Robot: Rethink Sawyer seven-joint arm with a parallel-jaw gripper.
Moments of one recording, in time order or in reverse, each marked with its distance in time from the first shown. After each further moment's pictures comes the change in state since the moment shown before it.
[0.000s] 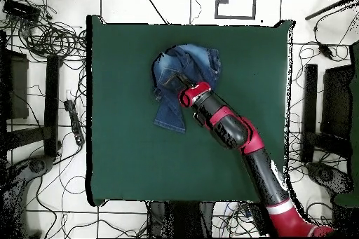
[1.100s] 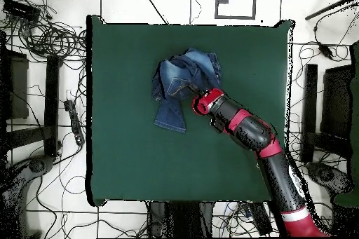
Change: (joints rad) arm -0.050 -0.077 0.007 0.014 0.126 0.203 -0.008
